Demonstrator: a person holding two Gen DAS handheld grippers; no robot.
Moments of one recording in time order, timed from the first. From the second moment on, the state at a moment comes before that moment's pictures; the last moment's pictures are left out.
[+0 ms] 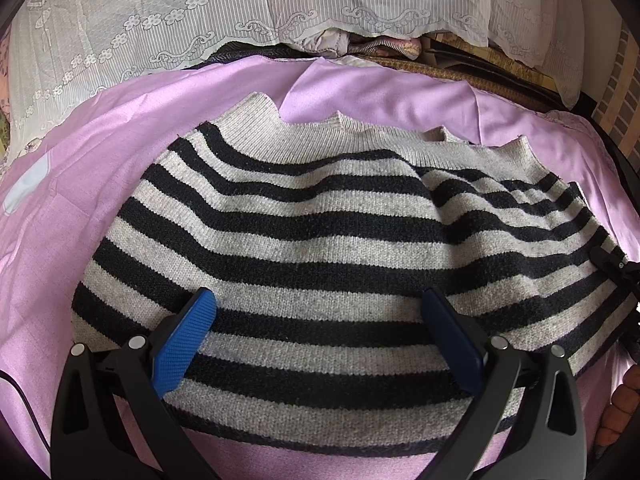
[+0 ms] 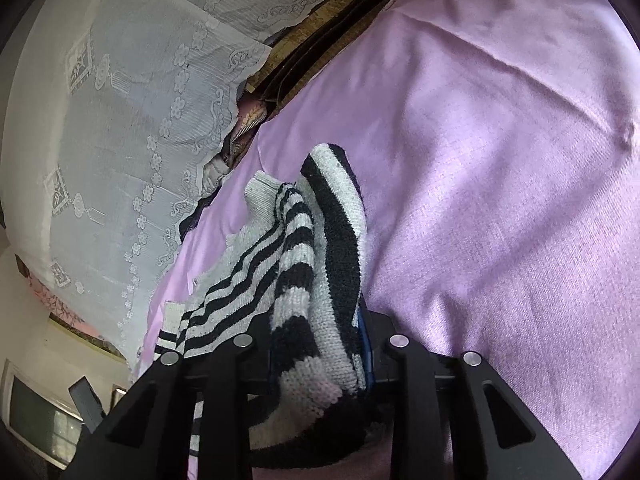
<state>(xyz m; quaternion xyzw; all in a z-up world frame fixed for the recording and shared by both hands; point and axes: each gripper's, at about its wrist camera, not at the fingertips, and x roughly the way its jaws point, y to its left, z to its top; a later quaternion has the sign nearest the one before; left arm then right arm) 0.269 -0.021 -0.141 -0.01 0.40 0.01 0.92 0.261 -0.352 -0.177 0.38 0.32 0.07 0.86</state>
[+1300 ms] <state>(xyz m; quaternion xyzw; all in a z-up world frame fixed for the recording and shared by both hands) 0.264 0.017 -0.108 -0.06 0.39 -0.01 0.92 0.230 -0.310 -0.126 0.31 0.27 0.05 0.91</state>
